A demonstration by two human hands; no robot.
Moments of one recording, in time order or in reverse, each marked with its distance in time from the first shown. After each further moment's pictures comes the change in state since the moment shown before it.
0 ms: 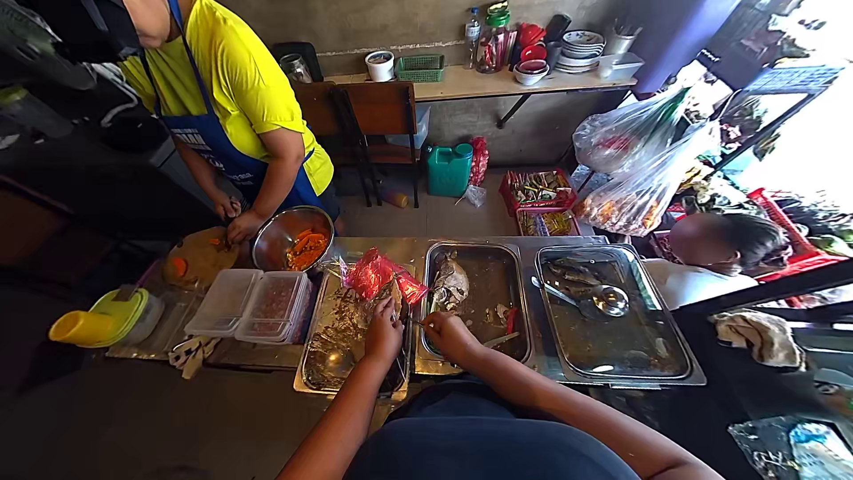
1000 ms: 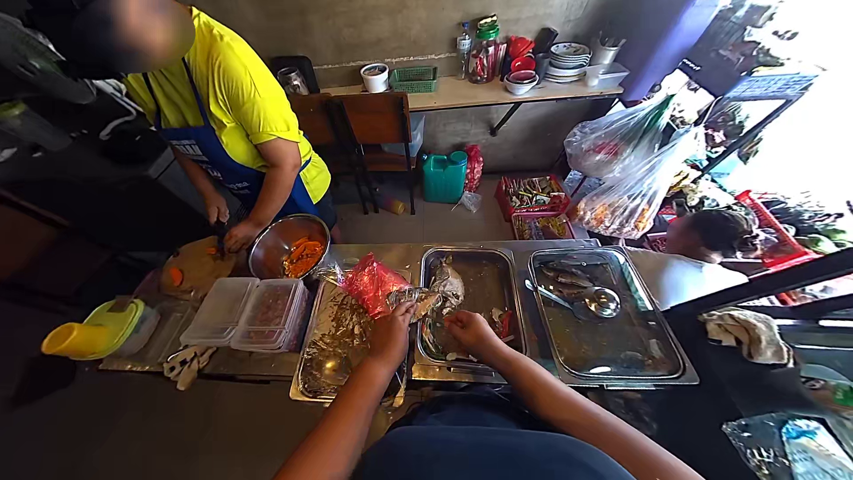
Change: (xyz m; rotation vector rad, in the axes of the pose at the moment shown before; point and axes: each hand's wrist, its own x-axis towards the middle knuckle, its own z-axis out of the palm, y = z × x) left_hand -0.002 0.028 0.002 0.417 -0.119 0.286; right_hand -0.019 0.029 -0.033 0.245 0.076 0.175
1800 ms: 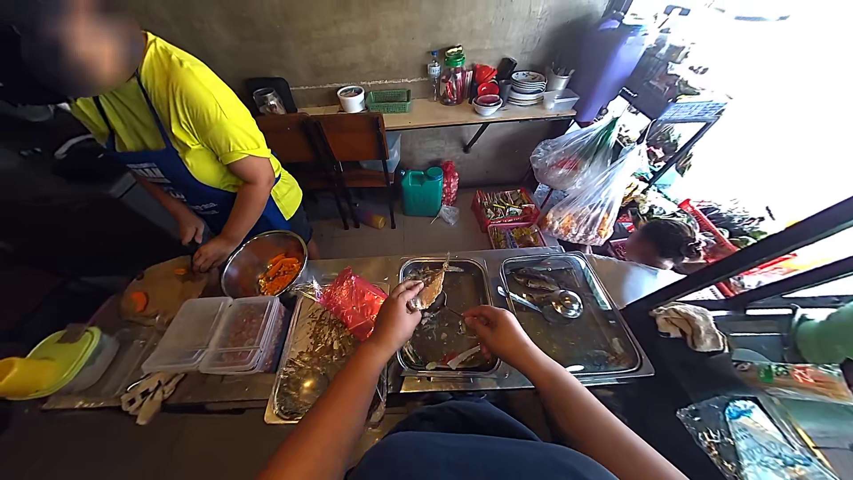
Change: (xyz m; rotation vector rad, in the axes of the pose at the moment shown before) left_hand 0.021 0.055 -0.050 -0.463 0.127 0.192; right_hand -0.064 -0.004 -0.070 0.043 0.219 -0.045
